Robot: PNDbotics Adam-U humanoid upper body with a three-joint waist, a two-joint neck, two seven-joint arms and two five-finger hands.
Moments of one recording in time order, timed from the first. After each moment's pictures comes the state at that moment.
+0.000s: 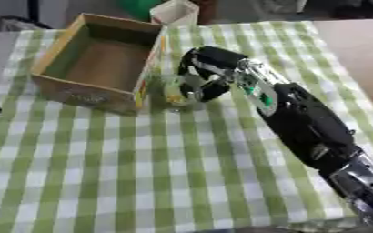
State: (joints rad) left arm -0.31 0.24 0.00 -1.85 0.04 0.03 -0.06; right arm -0.88 -0.36 0.26 -1.00 0.82 -0.42 0.21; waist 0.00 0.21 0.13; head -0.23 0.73
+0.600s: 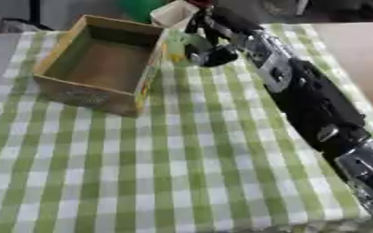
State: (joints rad) left arm -0.31 0.24 0.00 -1.86 0.05 0.03 -0.06; right arm -0.99 -0.39 0.15 -1.00 0.74 -0.33 0.12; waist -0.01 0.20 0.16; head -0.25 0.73
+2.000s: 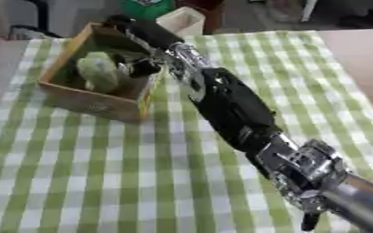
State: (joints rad) left arm -0.34 0.21 -0.04 -1.88 0.07 0.03 -0.09; right arm -1.06 -0.21 0.14 -0.91 1.00 -0.27 0.00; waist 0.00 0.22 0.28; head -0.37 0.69
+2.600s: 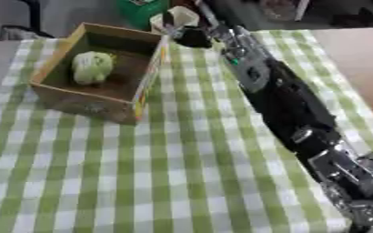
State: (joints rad) left arm -0.32 0.22 0.00 -1.87 0.06 0.03 -0.06; right arm -0.85 -0.46 0.15 -1.24 0.49 -0.19 -0.10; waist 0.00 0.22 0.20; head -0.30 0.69
